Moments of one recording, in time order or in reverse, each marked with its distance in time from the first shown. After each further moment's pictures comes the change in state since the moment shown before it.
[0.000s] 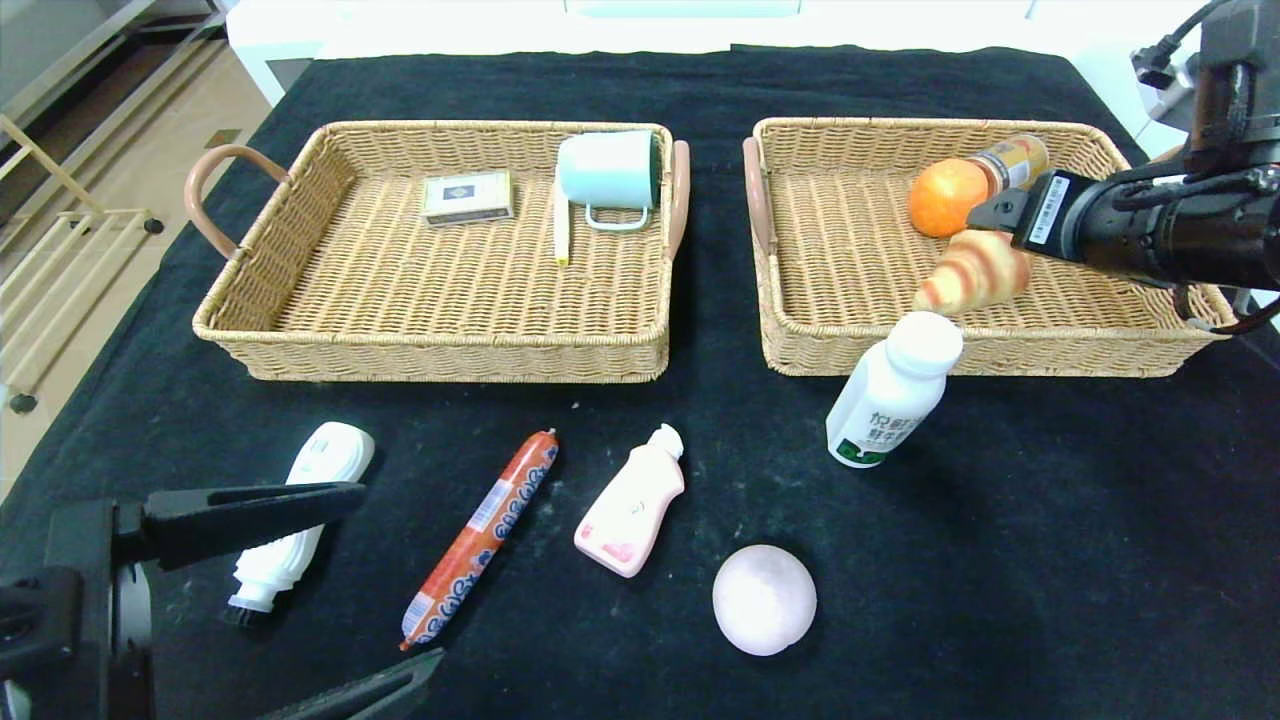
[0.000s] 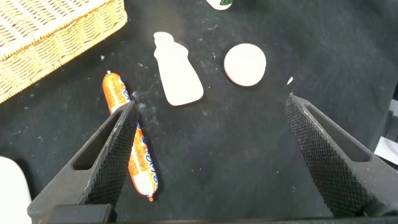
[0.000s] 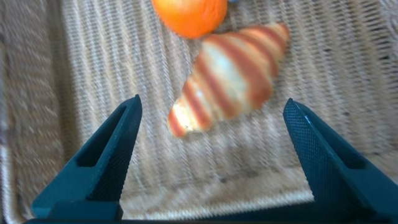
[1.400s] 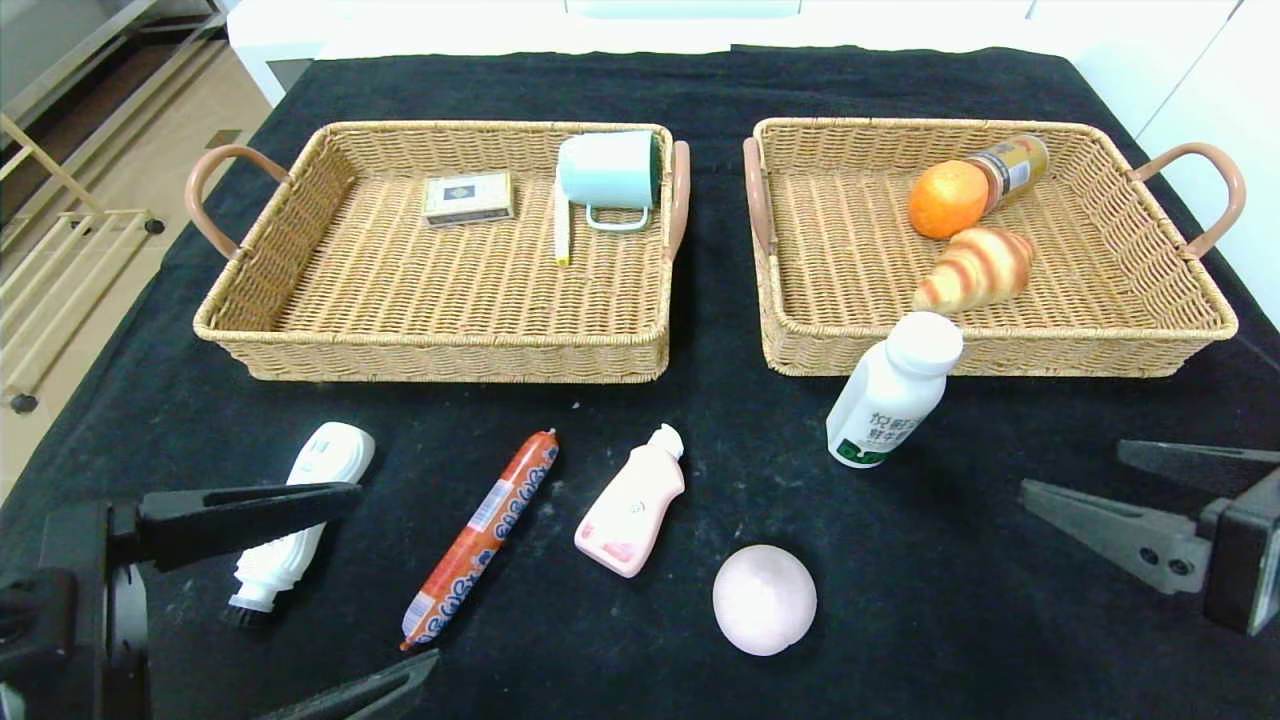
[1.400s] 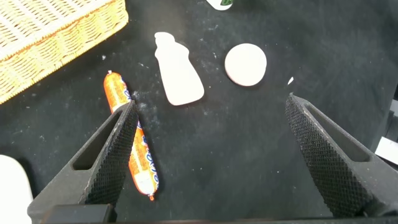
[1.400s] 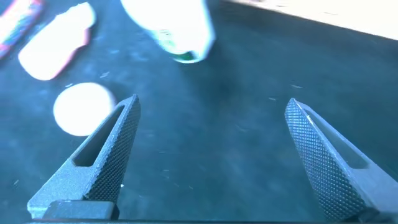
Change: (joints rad) left arm 0.002 -0.005 0.003 -0.001 0.001 0.001; right arm 0.201 -0.573 0.811 -0.194 0.293 -0.271
